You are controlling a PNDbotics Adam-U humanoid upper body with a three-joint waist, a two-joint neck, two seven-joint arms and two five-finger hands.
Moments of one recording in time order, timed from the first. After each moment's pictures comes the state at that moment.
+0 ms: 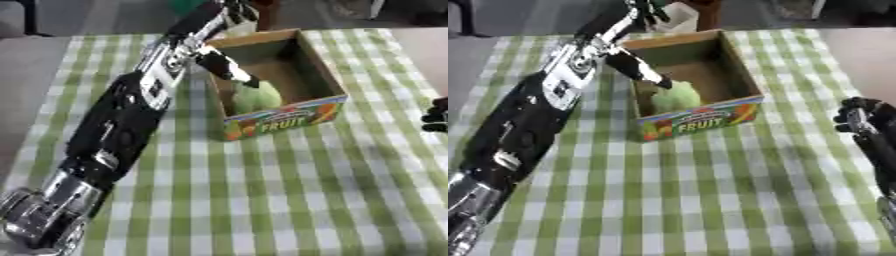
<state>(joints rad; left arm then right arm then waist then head) -1.02 0.29 -0.19 -1.14 -0.64 -0.21 -0.14 -0.24 -0.48 0.10 -1.64 -0.20 -0.07 -0.23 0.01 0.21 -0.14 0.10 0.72</state>
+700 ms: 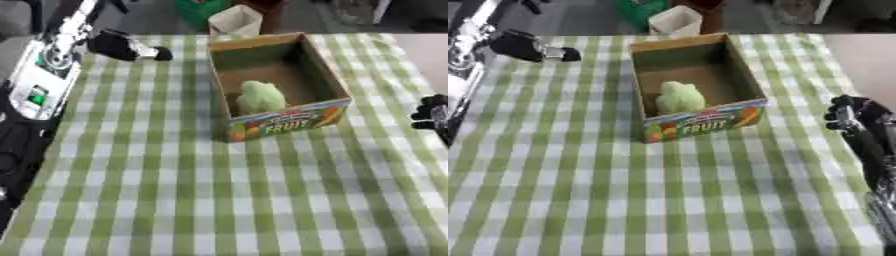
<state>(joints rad) -0.71 0.50 -0.05 -1.42 -0.32 0.00 -0.08 -0.23 -0.48 0.09 -1.64 -0.20 -0.07 -0.25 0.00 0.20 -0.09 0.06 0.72</state>
